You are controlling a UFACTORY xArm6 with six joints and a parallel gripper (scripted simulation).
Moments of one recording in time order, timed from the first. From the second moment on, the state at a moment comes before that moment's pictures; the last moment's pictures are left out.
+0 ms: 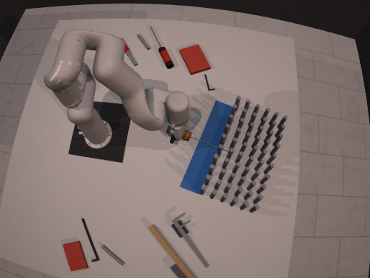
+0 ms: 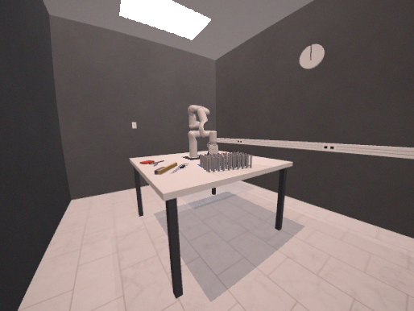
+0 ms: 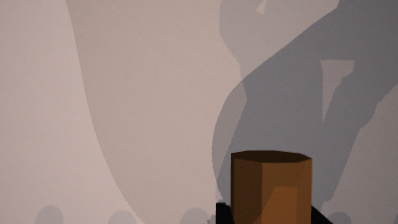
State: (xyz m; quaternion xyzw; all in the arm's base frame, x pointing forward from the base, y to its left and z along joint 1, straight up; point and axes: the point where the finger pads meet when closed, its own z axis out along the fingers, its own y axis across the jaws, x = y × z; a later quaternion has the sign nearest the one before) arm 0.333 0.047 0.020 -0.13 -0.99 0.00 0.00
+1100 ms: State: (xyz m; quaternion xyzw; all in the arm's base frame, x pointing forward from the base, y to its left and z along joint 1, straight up) arm 0.273 0.064 0.020 -0.13 -0.99 0.00 0.00
